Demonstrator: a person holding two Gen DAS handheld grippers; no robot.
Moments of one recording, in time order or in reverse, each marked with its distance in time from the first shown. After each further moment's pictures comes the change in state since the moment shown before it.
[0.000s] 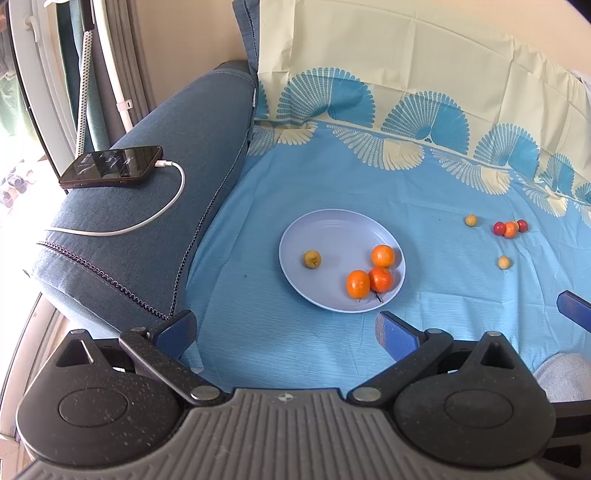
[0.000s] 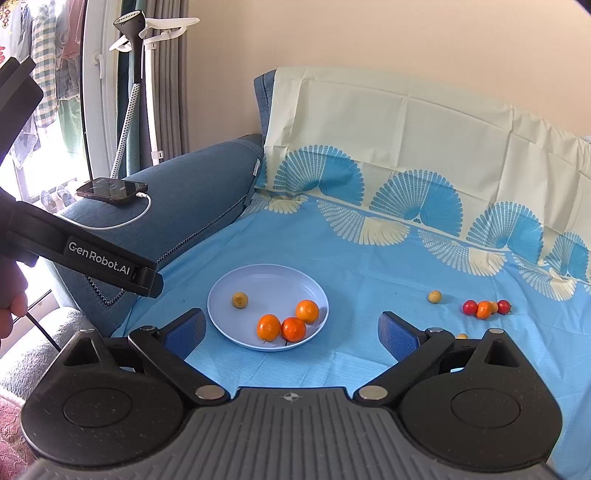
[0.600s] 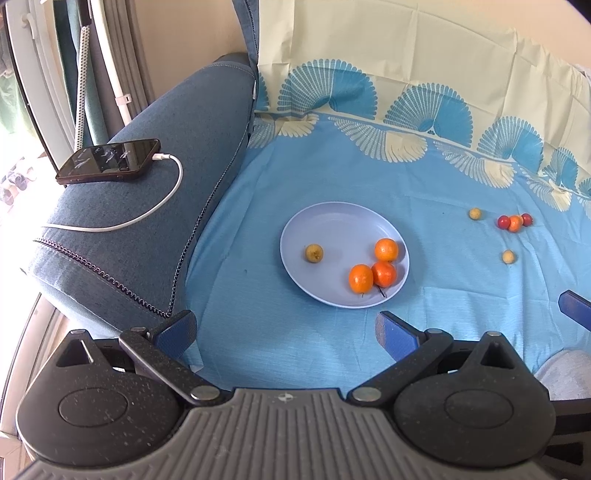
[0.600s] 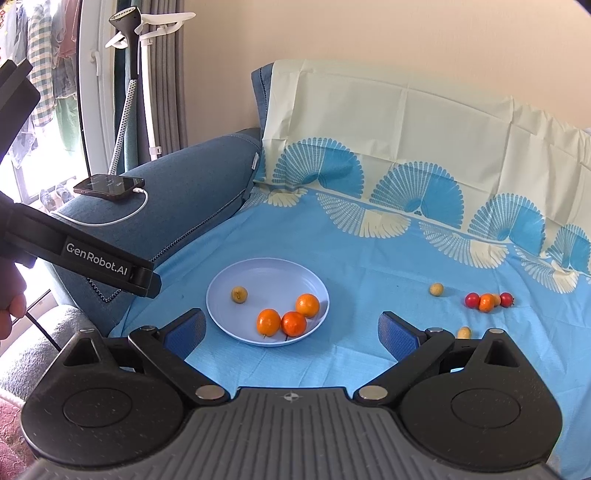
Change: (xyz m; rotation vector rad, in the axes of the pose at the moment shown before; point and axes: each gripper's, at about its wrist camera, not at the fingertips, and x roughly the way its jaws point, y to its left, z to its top) left arm 0.010 -0.003 0.002 0.006 0.027 0.008; right arm 0.008 -0.002 -0.003 0.019 0.022 0.002
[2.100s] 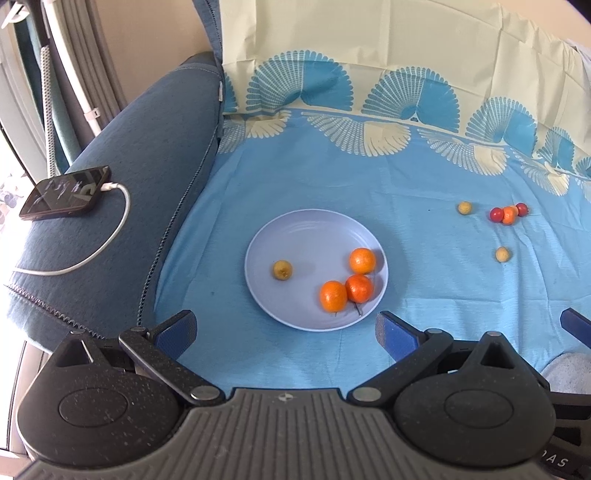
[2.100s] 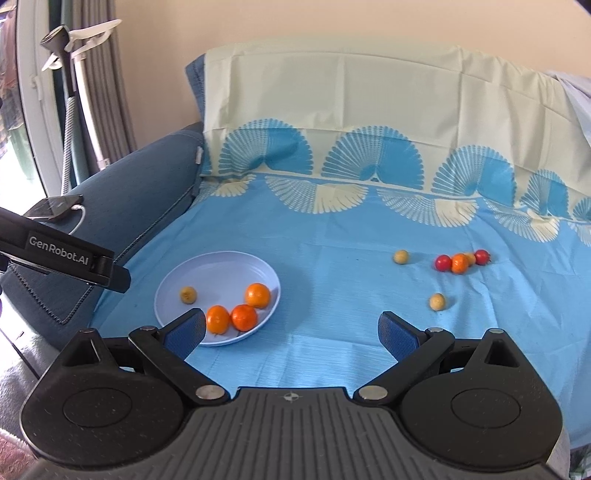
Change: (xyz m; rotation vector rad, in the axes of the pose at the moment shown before) left arm 0.029 -0.047 0.036 0.077 0.032 -0.005; right arm 0.027 -0.059 -0.006 0.173 0.049 -0.085
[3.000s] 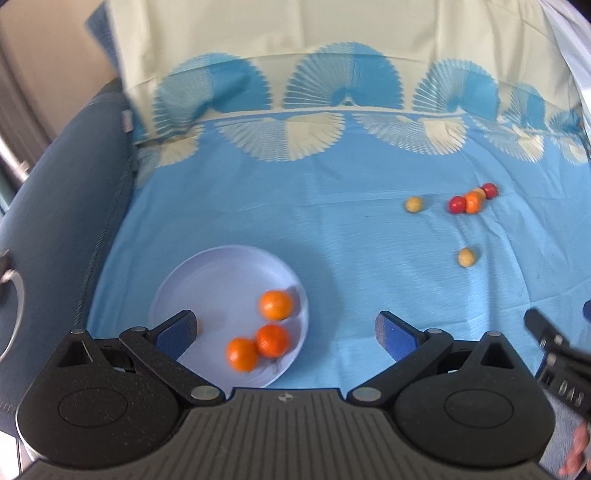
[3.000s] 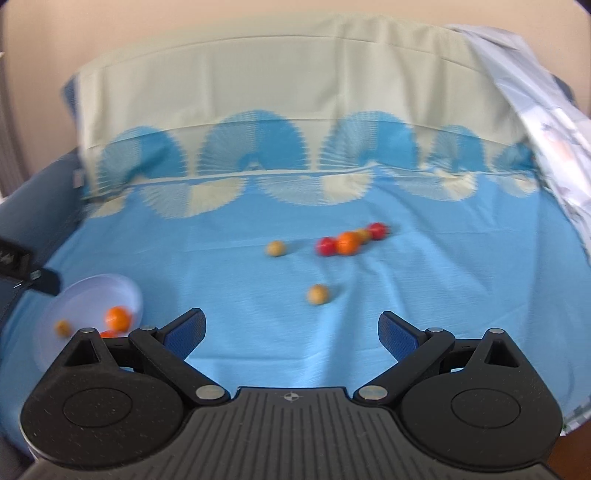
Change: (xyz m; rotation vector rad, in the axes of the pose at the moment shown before) left arm 0.067 -0.125 0.061 0.182 0.027 -0.058; right arm 0.051 -0.134 -0.009 0.198 -0.007 -0.287
